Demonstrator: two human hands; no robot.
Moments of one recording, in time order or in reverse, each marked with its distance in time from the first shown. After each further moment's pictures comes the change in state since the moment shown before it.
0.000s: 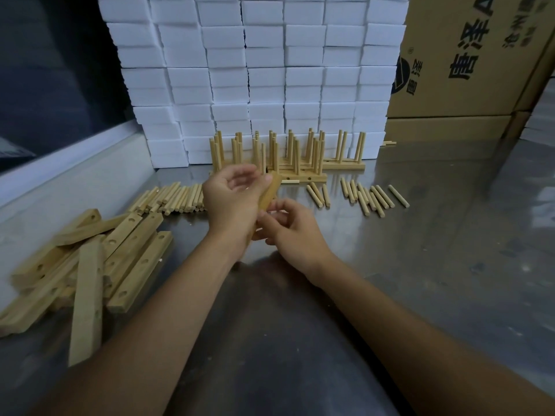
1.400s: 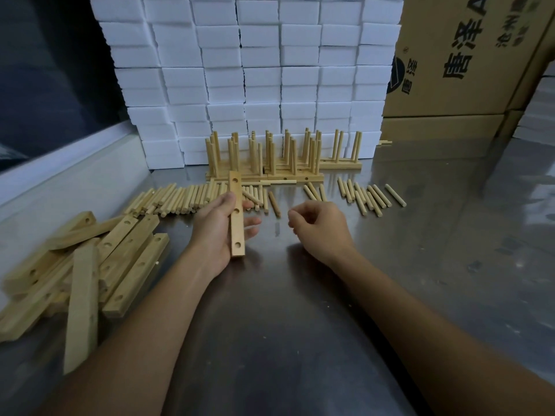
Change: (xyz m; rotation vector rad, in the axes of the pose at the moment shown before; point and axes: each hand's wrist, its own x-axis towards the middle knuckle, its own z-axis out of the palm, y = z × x) left_hand 0.009 -0.031 -0.029 -0.286 -0.173 -0.447; right_hand 0.009 0.011 -0.041 -0.565 0.222 0.023
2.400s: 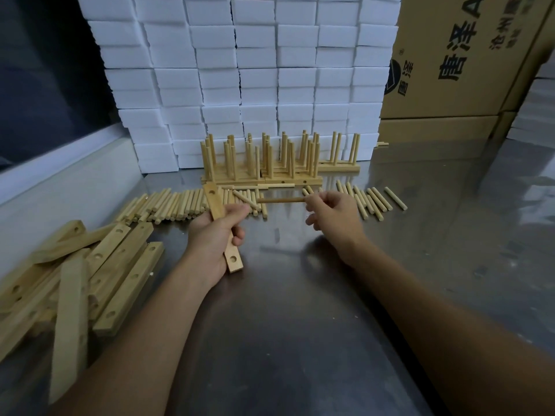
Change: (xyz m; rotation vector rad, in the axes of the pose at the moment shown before) left_hand 0.008 -0.004 -0.004 0.041 0.029 -0.006; right_hand 0.033 0.010 -0.012 0.228 0.112 0.133
